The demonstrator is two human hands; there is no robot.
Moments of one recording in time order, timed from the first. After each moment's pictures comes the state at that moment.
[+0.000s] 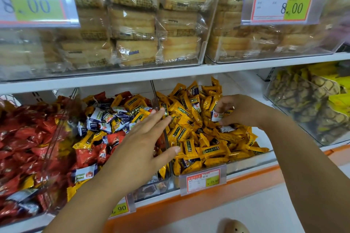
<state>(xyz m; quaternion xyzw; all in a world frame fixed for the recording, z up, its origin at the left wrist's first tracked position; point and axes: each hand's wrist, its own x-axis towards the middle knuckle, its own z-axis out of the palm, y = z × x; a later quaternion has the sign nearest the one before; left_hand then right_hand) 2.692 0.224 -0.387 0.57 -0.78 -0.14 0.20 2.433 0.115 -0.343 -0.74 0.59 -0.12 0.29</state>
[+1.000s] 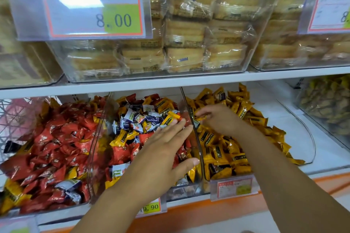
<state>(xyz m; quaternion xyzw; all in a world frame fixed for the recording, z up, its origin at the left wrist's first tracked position) 2.715 0.241 -0.387 0.57 -0.79 -0.12 0.18 2.537 0.100 -0.385 -0.81 0.53 -0.11 0.21</state>
